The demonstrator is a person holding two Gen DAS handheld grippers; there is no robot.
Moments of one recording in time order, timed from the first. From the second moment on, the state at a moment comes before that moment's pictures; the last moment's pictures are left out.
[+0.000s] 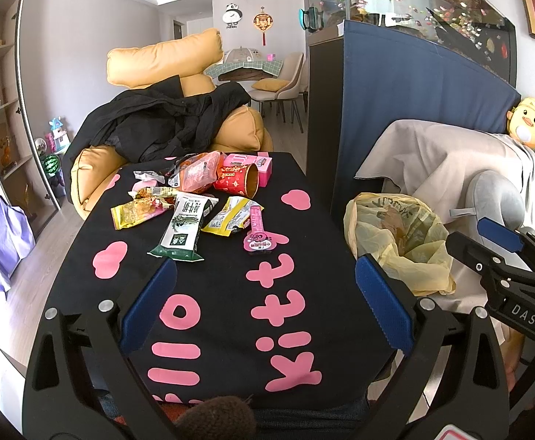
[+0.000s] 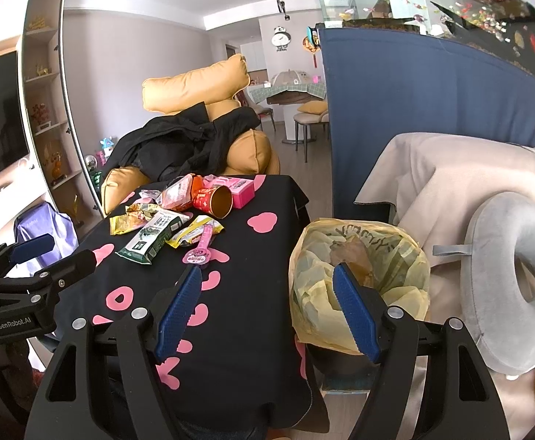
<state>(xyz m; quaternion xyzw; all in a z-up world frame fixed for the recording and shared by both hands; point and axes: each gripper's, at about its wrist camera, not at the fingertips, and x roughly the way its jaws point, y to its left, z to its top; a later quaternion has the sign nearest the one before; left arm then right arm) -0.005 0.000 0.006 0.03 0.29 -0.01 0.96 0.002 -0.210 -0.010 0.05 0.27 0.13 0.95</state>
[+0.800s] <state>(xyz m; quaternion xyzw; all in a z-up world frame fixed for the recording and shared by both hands) -0.004 -0.001 0.003 0.03 0.30 -0.01 0.95 0.005 -0.209 -0.016 0.05 0.27 0.13 0.95</state>
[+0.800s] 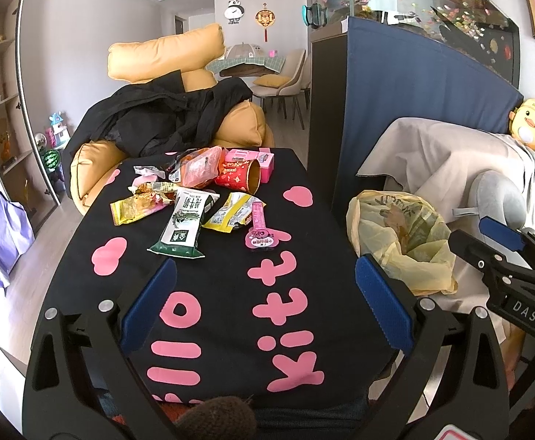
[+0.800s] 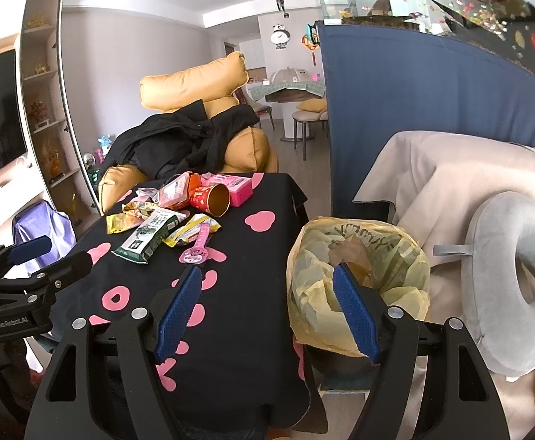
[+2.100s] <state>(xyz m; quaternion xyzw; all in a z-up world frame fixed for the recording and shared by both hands) 0.209 0.254 -0.087 -0.14 0.38 -0.03 0.92 0.231 -0.060 -0.087 -0.04 0.37 0.20 0.91</state>
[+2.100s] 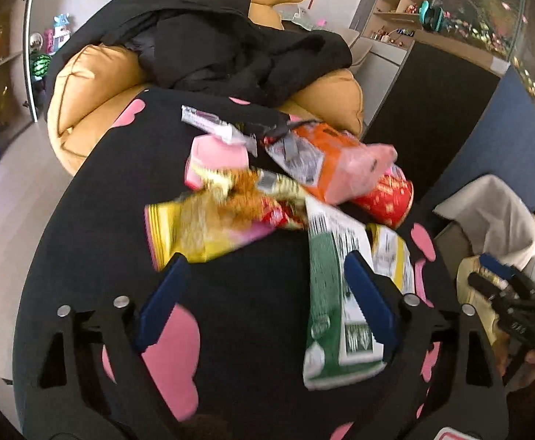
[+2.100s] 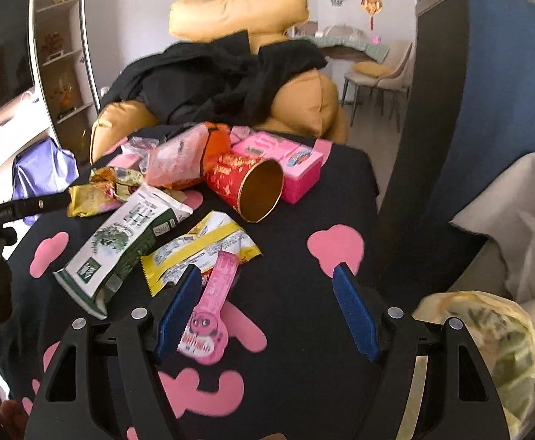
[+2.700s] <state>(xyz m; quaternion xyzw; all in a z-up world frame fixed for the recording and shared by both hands) 0.265 0.156 -0.116 -0.04 0.47 -0.04 0.88 0.246 -0.064 -0.112 -0.04 0.41 0.19 0.89</state>
